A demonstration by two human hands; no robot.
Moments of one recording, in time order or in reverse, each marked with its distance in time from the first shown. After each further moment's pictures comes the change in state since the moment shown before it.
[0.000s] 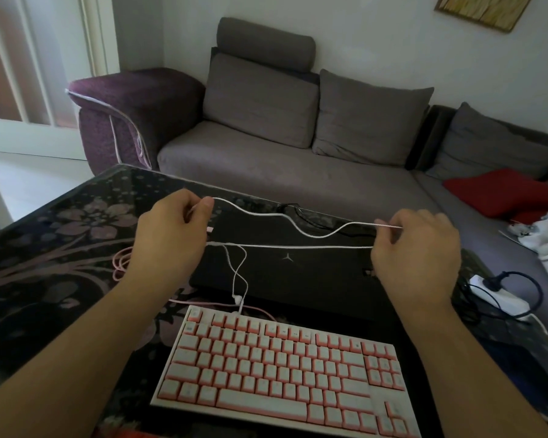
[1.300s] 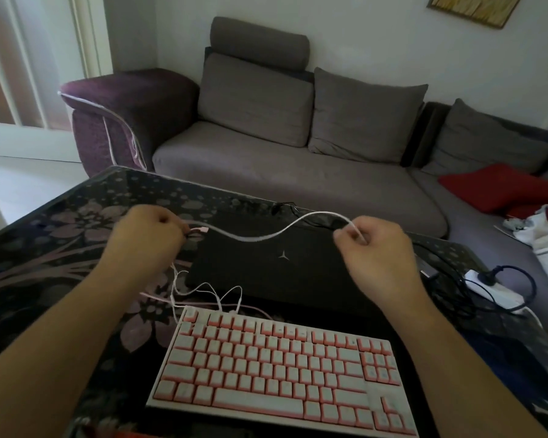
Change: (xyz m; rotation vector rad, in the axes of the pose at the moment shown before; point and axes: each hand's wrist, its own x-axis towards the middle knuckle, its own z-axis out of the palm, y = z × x) left_hand 0.014 -0.012 -0.013 0.114 -0.161 -0.227; right_hand -0.002 -0.035 -0.021 0.574 -0.598 0.296
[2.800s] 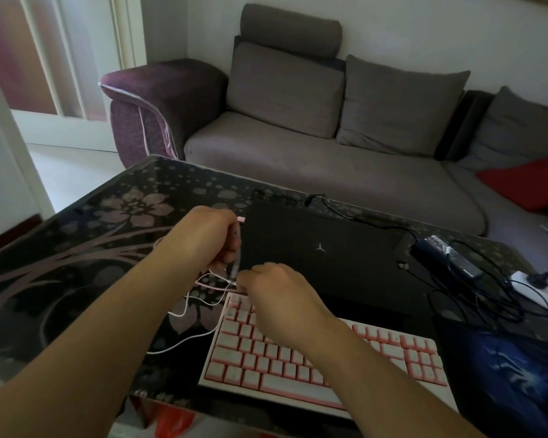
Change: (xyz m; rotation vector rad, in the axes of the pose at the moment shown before) left_hand 0.002 0.011 -0.003 -0.354 -0.298 -0.427; right_hand -0.041 -0.060 0.144 -0.570 -0.686 -0.601
